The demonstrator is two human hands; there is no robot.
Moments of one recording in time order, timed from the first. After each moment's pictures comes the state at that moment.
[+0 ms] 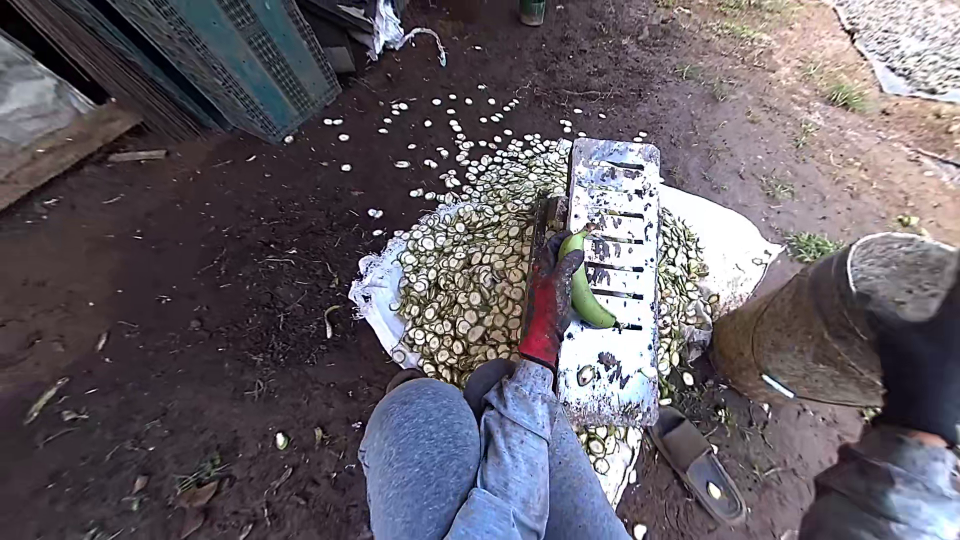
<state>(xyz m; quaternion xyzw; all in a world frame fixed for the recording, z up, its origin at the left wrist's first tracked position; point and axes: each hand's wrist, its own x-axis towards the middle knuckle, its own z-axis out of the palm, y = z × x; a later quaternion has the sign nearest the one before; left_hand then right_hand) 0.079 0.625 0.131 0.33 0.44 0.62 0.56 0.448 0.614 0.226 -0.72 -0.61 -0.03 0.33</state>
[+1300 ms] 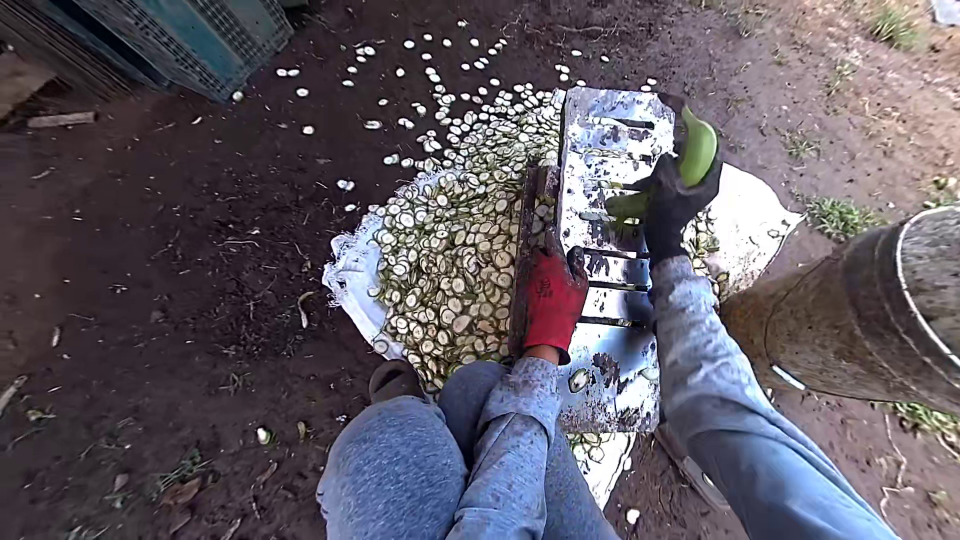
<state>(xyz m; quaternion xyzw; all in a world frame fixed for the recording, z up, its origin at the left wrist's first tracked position) 0.106 0.666 0.099 0.52 0.77 0.27 0.26 0.225 0.804 0.124 -0.46 -0.48 0.20 0.72</state>
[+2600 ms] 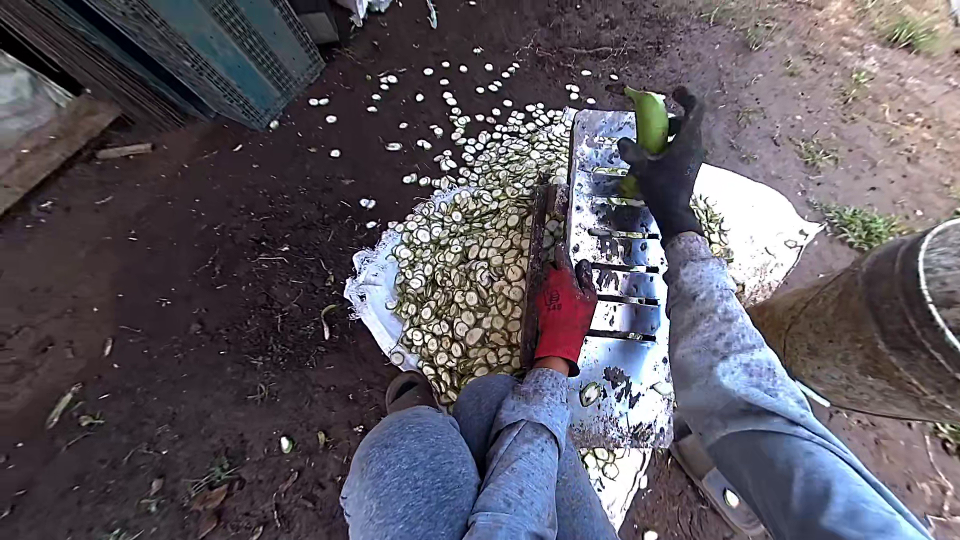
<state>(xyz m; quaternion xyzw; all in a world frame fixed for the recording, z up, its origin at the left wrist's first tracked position) 0.110 0.675 0.091 0.52 0.77 0.27 0.25 0.220 0.857 0.164 -0.56 -0.68 0.14 0.45</state>
